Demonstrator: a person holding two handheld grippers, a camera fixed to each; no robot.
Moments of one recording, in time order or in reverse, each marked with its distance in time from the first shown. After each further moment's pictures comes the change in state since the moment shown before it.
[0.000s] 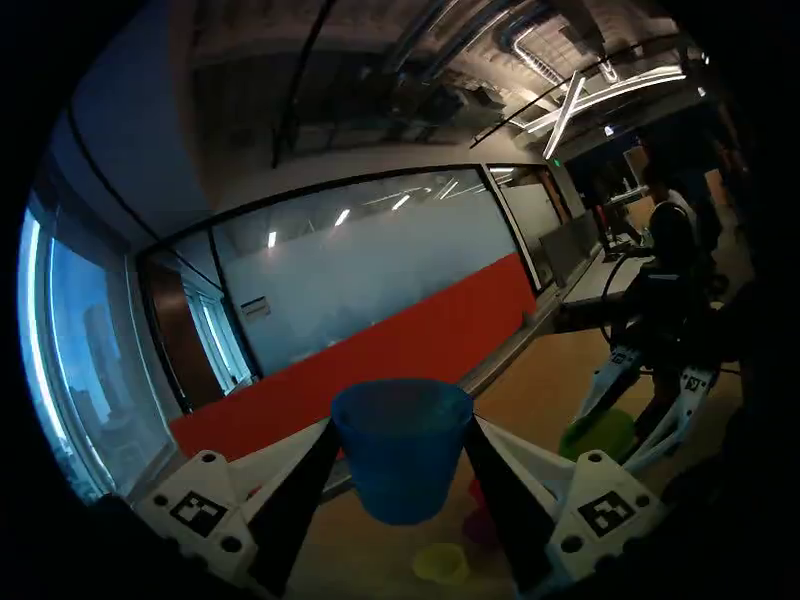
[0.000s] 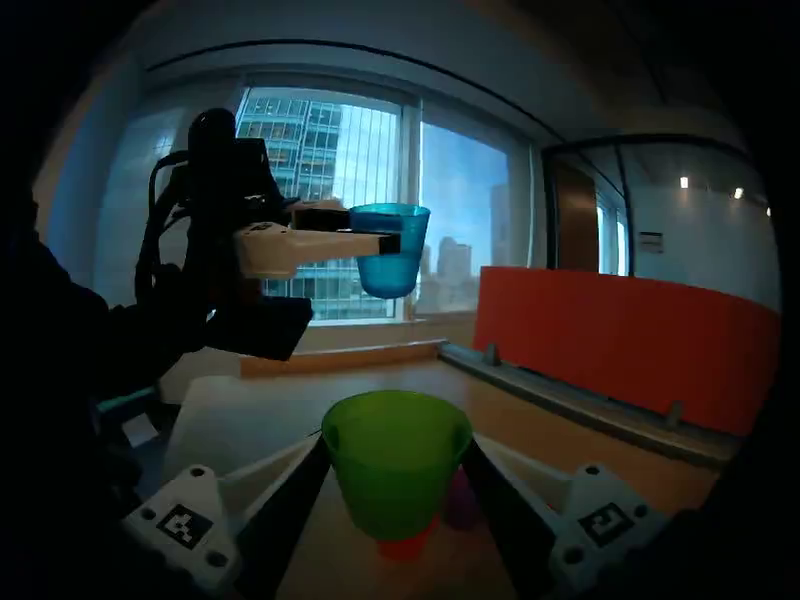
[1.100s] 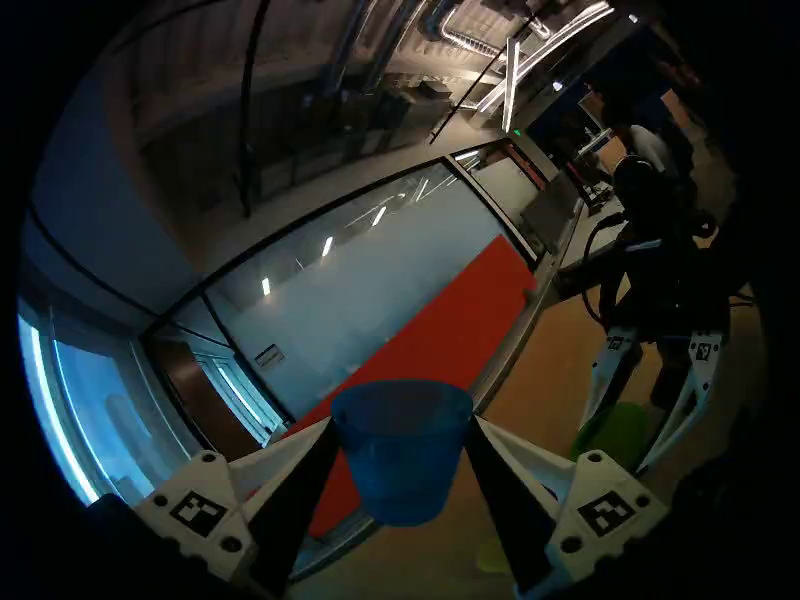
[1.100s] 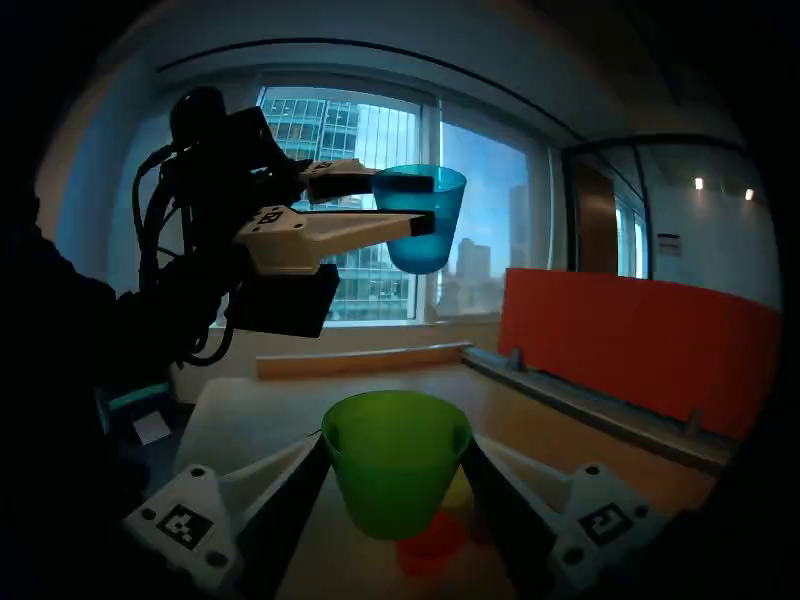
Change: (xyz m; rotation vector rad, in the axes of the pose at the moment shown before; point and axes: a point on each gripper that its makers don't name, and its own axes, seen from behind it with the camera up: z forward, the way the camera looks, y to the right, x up) left arm 0.026 0.003 -0.010 0.009 0.039 0.277; right arm 0.003 -0.022 0.026 0.064 0.002 -0.012
